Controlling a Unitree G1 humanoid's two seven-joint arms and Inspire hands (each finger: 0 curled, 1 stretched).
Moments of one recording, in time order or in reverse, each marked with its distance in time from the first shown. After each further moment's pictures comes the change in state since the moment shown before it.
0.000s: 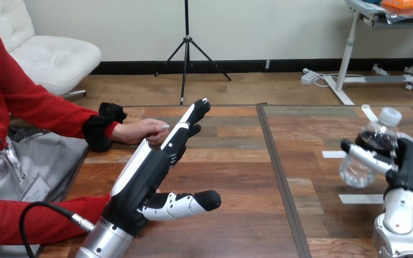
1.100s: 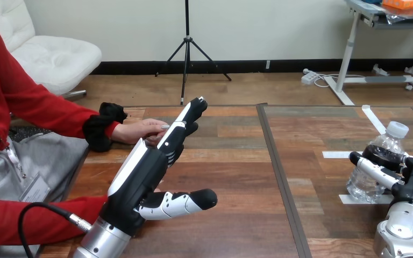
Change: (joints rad) left arm 0.004 0.001 -0.001 -0.003 -0.054 -0.003 -0.031; right arm -0.008 -0.001 -0.064 0.068 0.044 0.140 -0.038
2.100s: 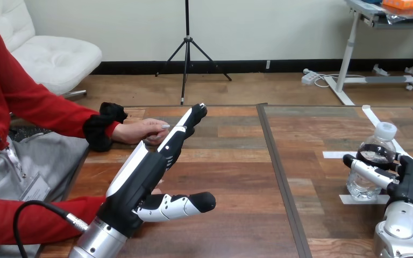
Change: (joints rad) left arm 0.000 0.031 0.000 0.000 0.025 0.014 0.000; right arm 0.002 0.000 0.022 0.000 -0.014 0.008 0.011
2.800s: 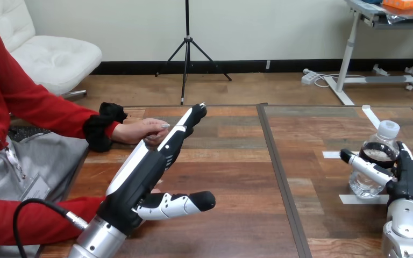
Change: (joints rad) left arm -0.012 0.012 0.000 0.020 0.006 0.010 0.001; right arm 0.005 -0.033 0.015 -0.007 -0.015 -0.004 0.126
